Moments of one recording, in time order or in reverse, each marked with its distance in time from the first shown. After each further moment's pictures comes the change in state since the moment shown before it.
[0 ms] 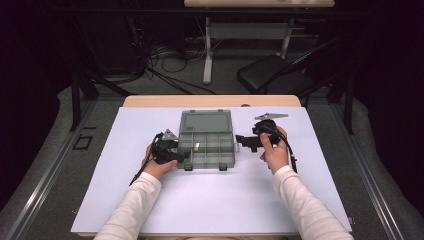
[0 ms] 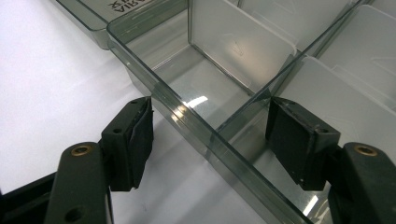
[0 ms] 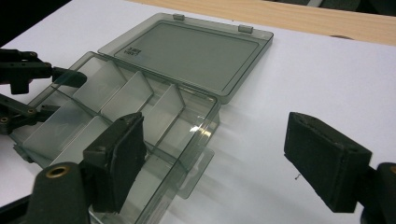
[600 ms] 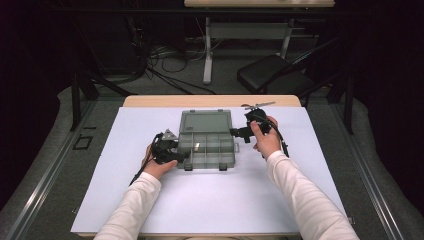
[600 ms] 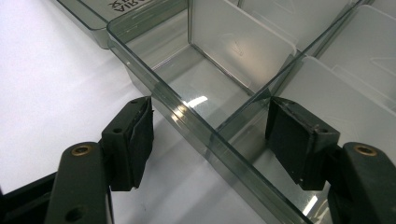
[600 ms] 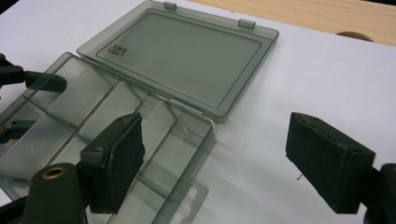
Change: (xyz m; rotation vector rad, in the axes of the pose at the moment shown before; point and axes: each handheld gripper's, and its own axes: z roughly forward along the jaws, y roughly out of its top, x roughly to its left) left arm 0.000 0.000 0.000 -0.001 0.000 -0.003; right arm -0.001 0.031 0.034 0.108 -0.013 0.004
